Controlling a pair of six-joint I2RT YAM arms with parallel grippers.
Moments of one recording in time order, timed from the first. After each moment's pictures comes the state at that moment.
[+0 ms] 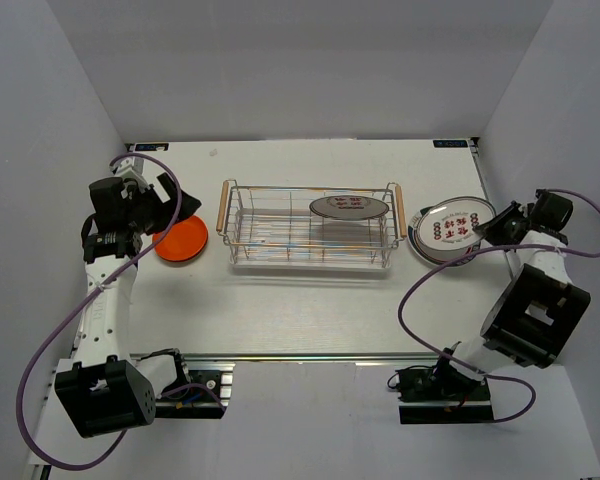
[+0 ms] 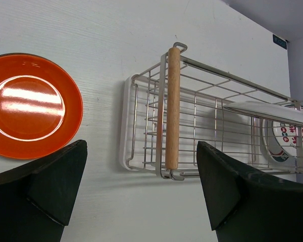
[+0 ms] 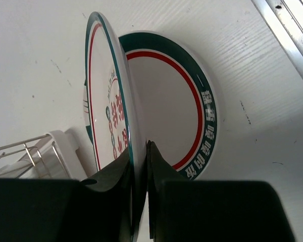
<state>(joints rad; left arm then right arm) 0.19 1.10 1.01 -0.43 0.45 -0.37 -0.52 1.47 0.97 -0.30 -0.42 0.39</state>
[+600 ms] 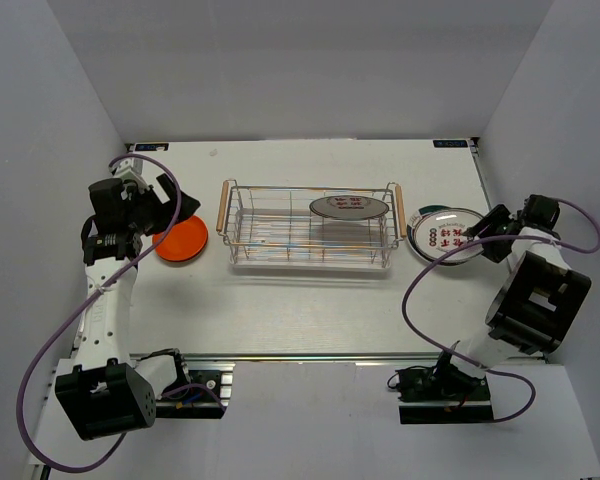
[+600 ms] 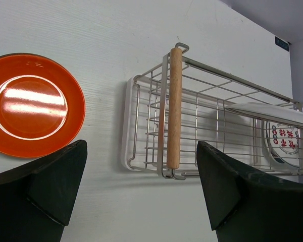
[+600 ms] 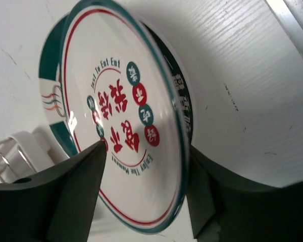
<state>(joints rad) 0.19 1.09 1.00 -0.43 0.44 -0.37 -0.49 1.56 0.96 -0.34 -0.34 0.39</state>
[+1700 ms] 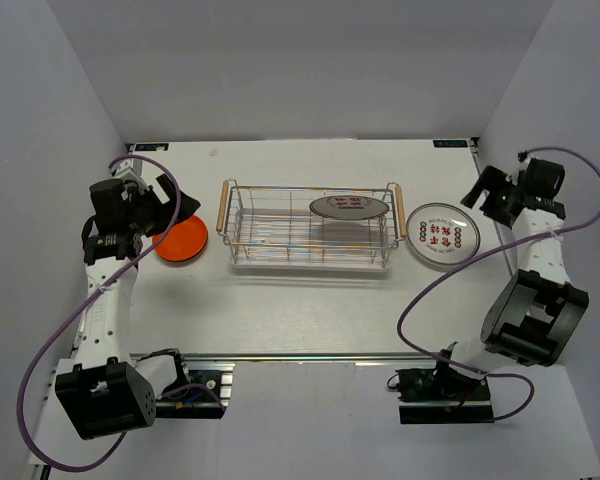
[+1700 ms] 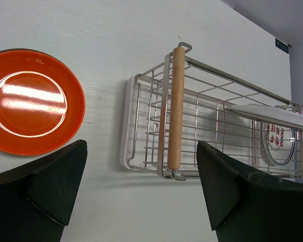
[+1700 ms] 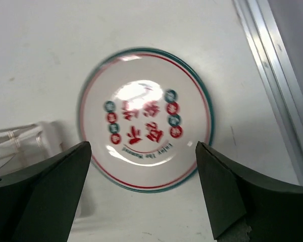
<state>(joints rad) 0.19 1.09 1.00 -0.43 0.43 -0.39 -0.39 1.48 1.15 -0.47 -0.25 0.20</state>
